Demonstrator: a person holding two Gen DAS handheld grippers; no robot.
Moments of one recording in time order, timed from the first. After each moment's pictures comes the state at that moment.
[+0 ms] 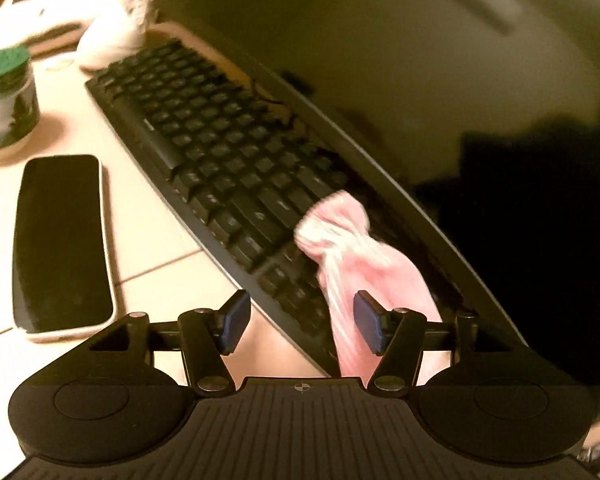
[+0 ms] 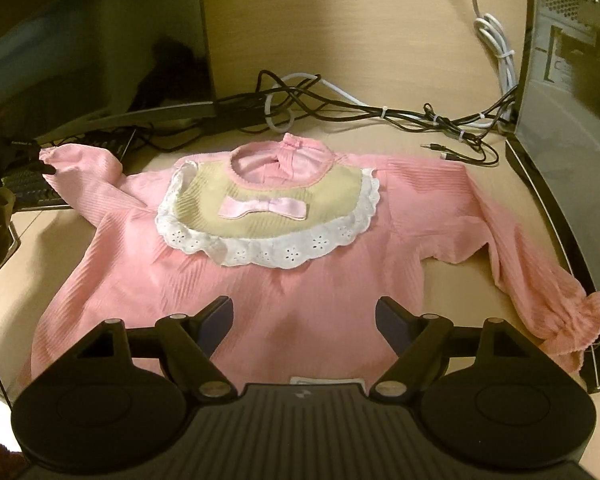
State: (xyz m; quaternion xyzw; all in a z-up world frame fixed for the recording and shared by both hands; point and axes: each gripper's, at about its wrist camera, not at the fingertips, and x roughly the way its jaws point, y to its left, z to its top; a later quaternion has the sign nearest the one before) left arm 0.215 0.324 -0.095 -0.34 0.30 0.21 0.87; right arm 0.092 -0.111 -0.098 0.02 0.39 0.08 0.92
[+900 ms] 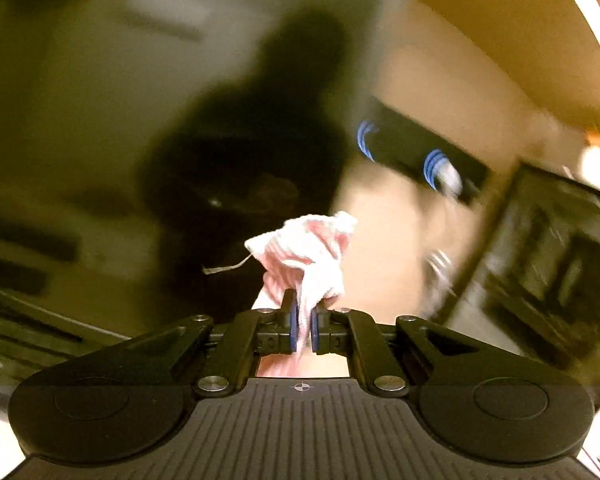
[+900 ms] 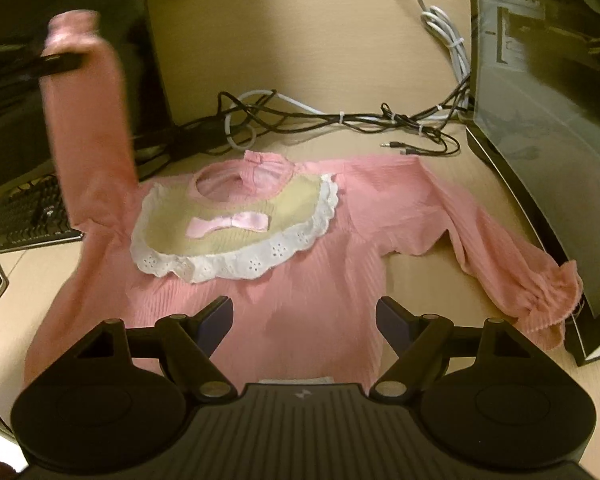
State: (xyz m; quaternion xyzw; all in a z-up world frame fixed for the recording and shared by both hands) left arm 0.213 0.114 0.011 -0.12 0.21 -0.21 0.95; right arm 0.082 -0.134 -0.097 0.07 0.37 0.04 0.93
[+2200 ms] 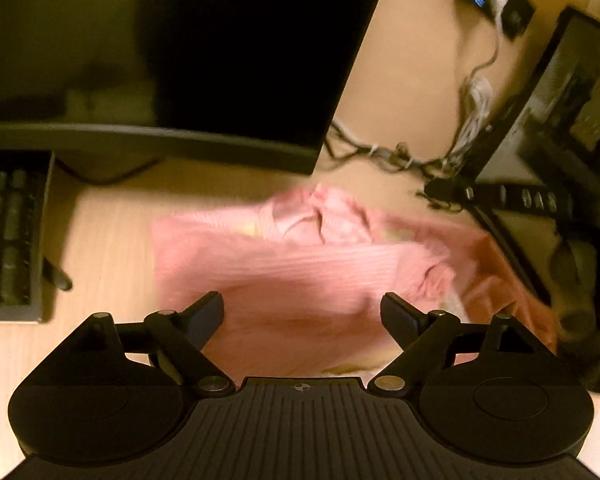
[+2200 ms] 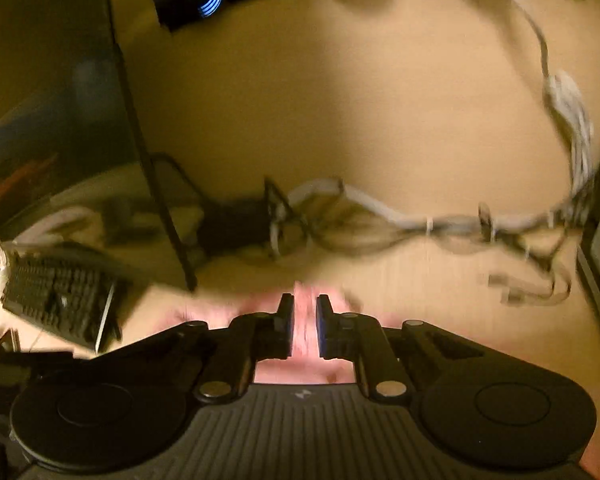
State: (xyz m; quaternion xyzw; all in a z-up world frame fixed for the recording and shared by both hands) left arm 0.243 0.115 -0.091 -0.08 0.41 -0.20 0.89; right arm 0.241 -0.113 -0.069 0.07 0.35 0.12 0.93
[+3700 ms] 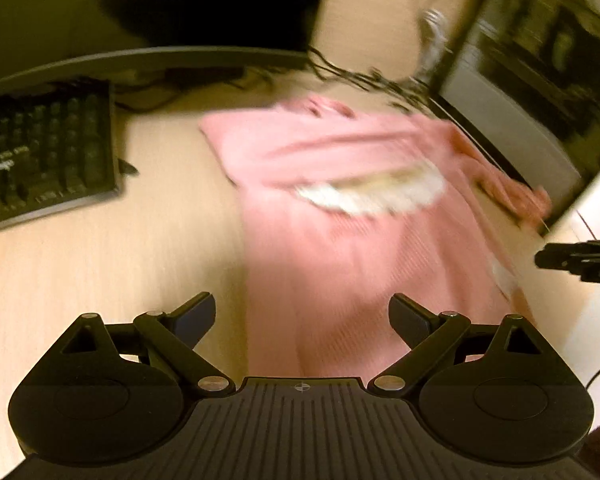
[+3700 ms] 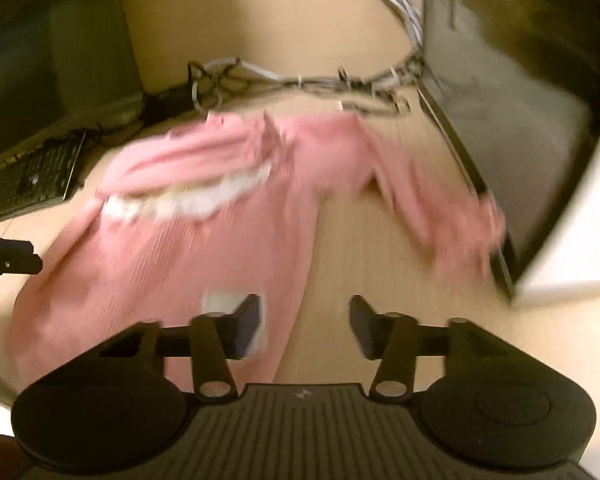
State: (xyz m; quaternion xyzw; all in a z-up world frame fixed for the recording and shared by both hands) left arm 0.118 0.160 -0.090 -0.01 0.44 -0.25 0.86; right arm 0.025 -0.170 -0.091 0.05 0.43 0.01 0.90
